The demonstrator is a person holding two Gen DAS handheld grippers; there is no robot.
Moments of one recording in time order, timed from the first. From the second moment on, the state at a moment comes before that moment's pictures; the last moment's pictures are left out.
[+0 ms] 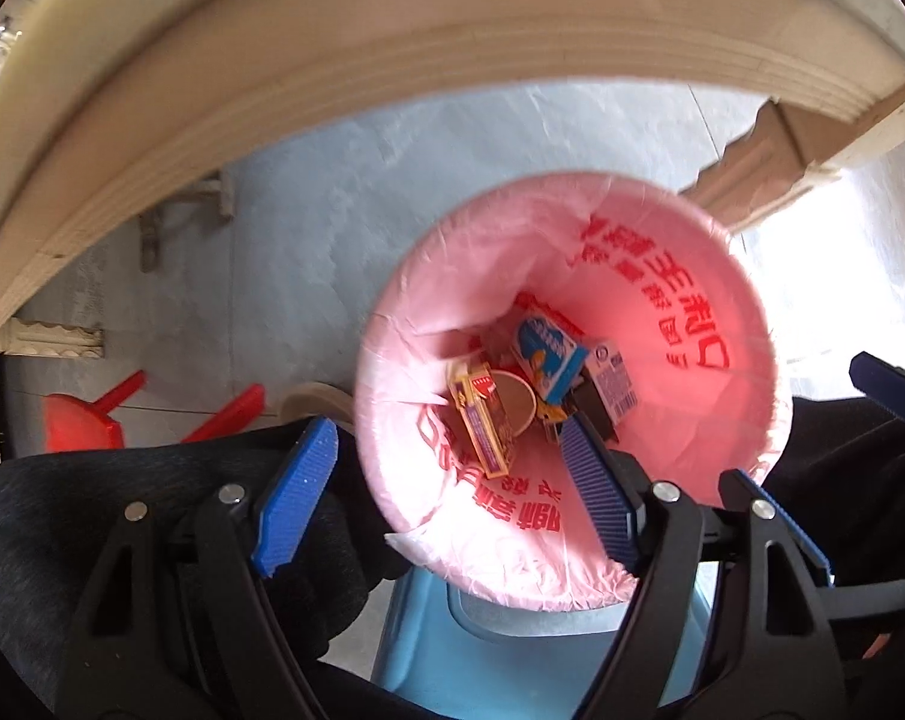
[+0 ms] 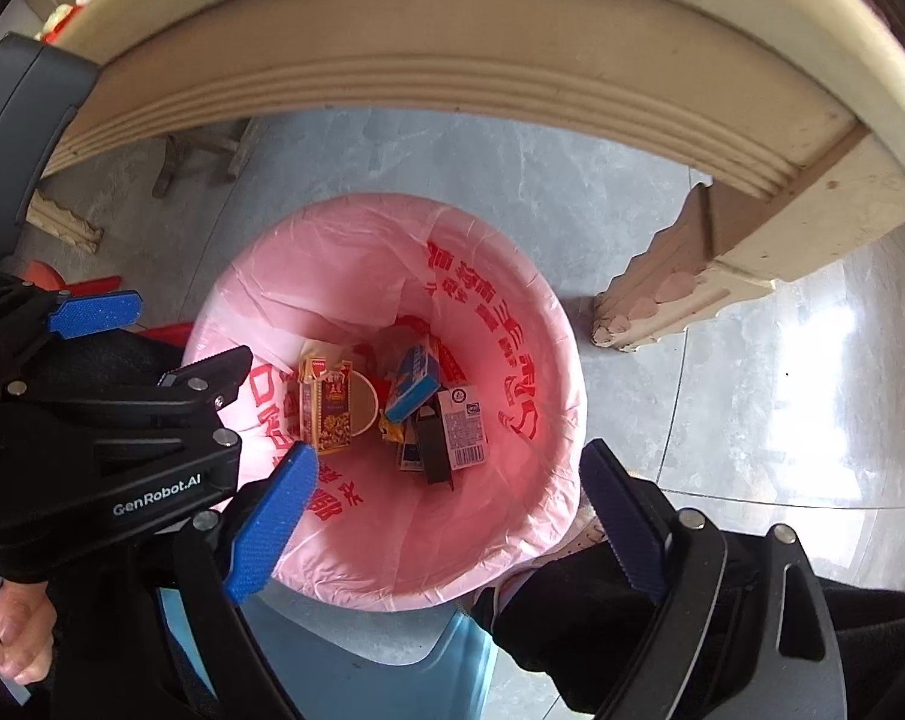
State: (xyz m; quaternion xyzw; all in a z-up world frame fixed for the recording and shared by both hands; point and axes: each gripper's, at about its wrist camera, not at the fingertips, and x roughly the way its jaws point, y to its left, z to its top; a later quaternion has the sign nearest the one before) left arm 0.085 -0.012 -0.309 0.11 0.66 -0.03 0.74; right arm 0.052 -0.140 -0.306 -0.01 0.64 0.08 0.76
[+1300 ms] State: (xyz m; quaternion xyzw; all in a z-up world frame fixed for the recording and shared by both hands) left arm -0.049 -0.020 0.009 0.02 0.35 -0.02 0.94; right arm -0.104 -0.193 0.005 0.04 0.29 -0.11 0.95
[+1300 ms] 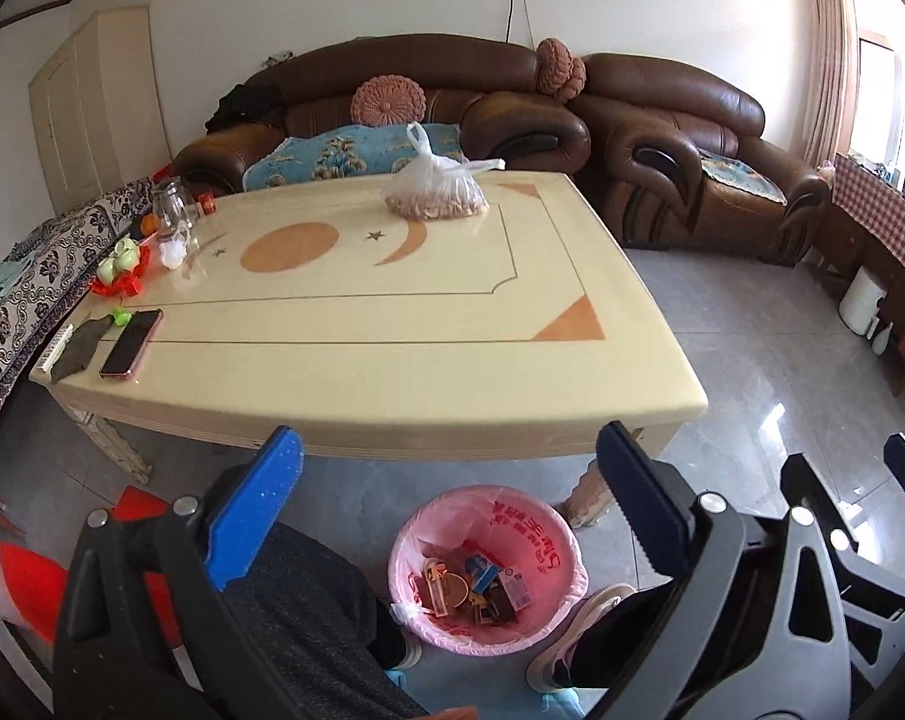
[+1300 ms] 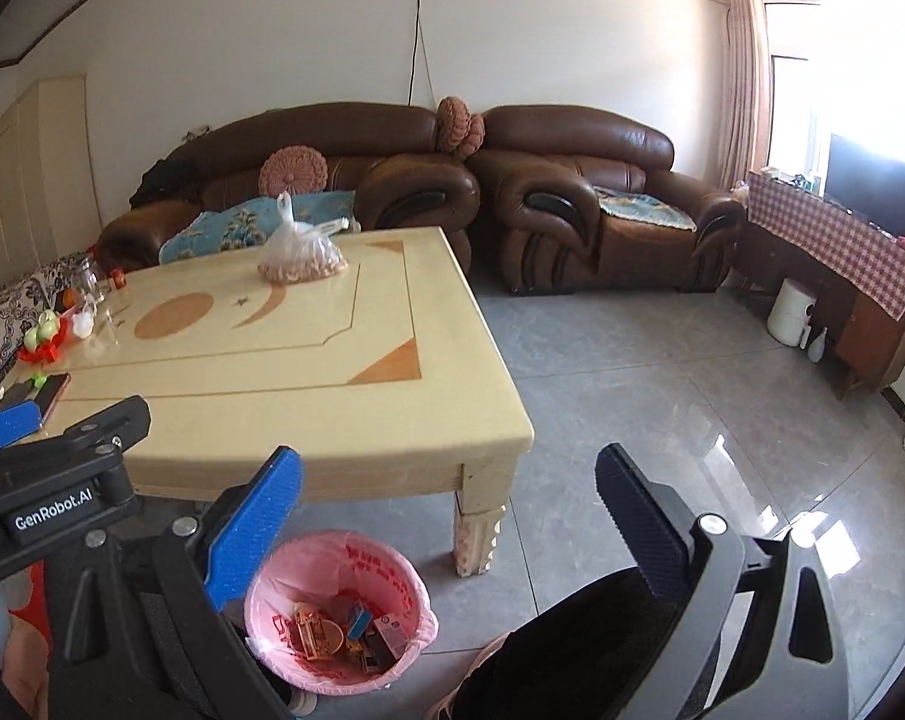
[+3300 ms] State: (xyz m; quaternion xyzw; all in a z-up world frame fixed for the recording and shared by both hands) left arm -0.083 -0.013 0.050 0.02 0.29 0.01 0.96; right arm -0.146 -0.176 0.075 0.04 0.21 -0.09 0.97
